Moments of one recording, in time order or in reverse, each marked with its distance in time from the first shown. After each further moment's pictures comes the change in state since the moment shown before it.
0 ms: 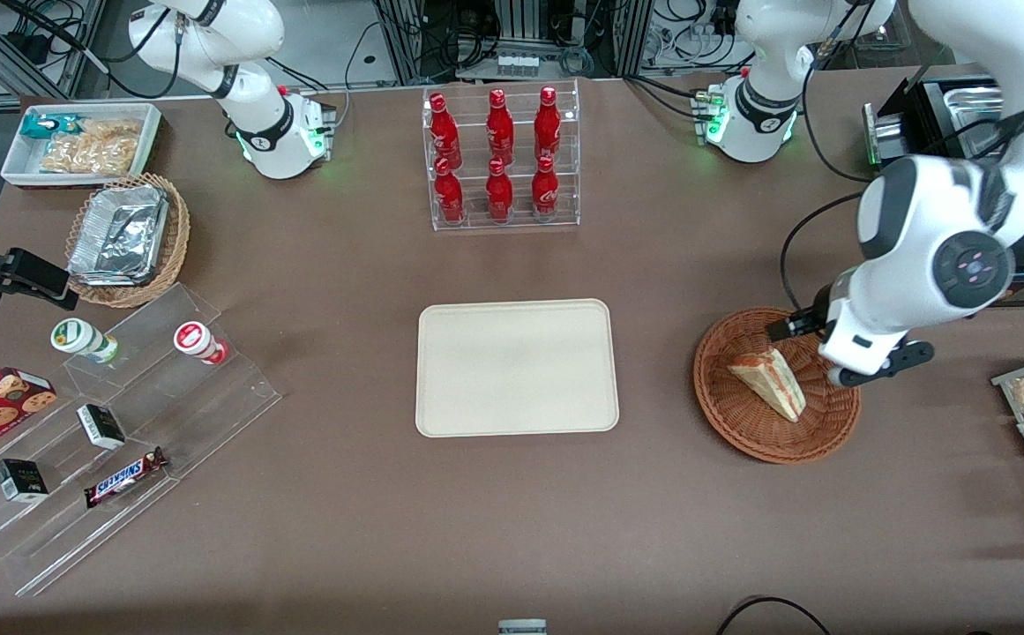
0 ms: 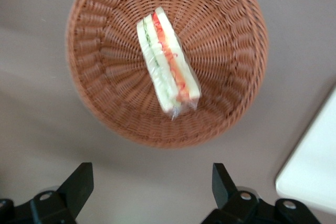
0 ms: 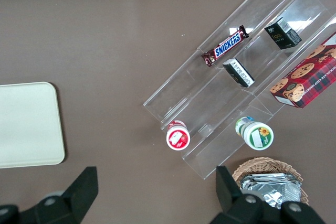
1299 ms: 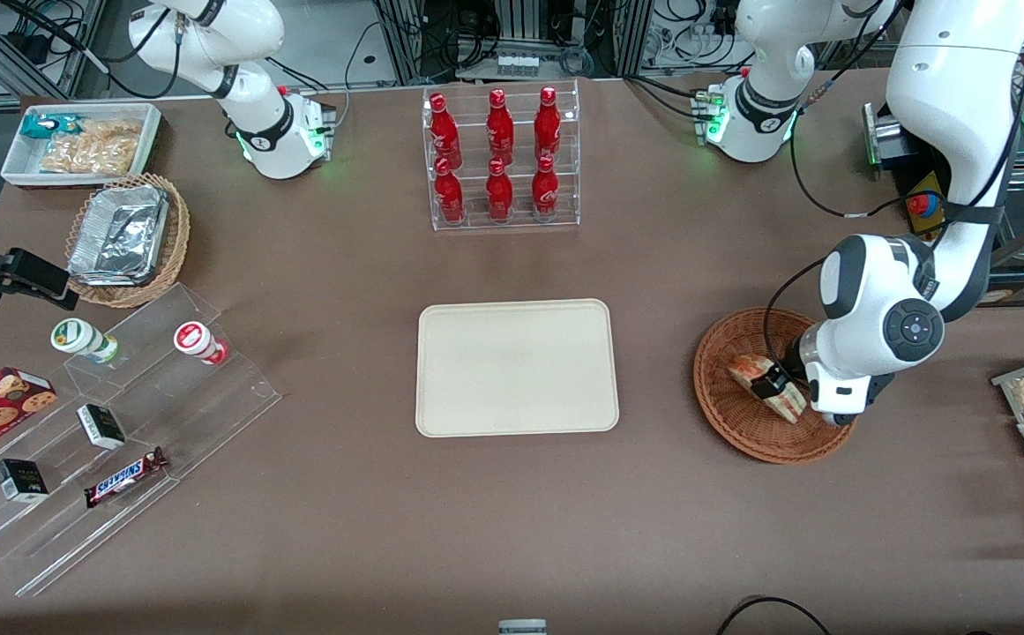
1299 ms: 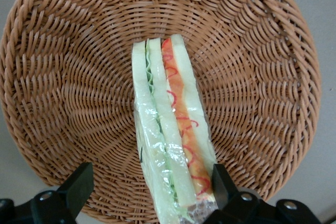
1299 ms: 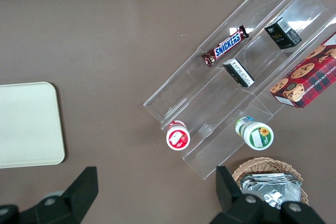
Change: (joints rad) arm 0.005 0.175 0.034 -0.032 -0.011 0.268 -0.291
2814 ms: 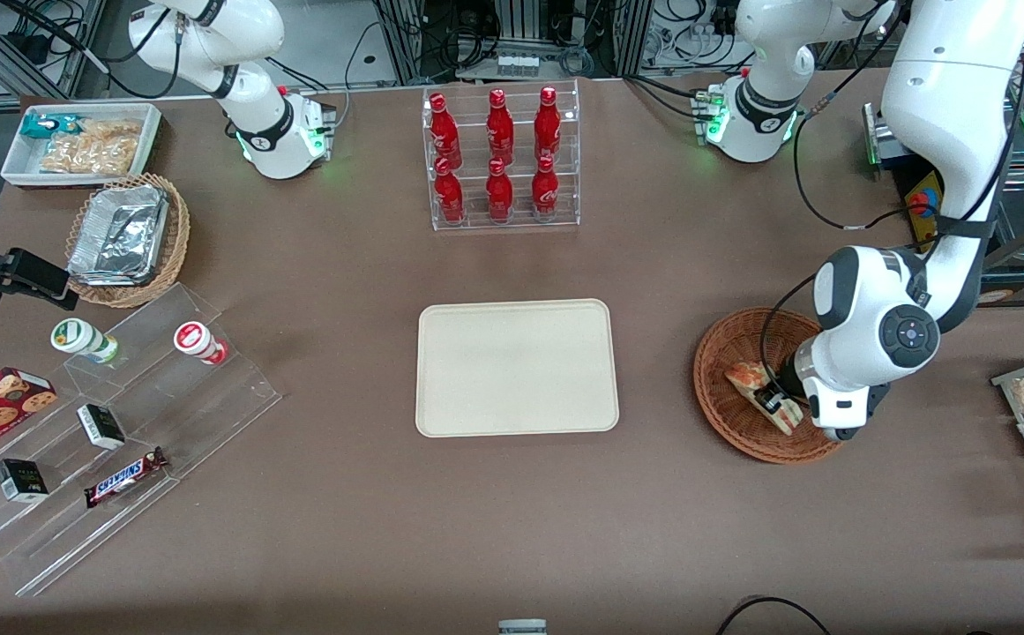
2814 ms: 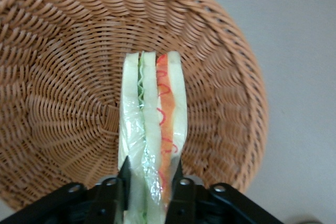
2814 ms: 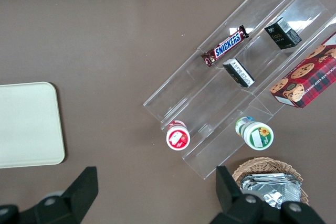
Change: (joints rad) arm -0.012 0.029 -0.017 0.074 0.000 0.027 -0.054
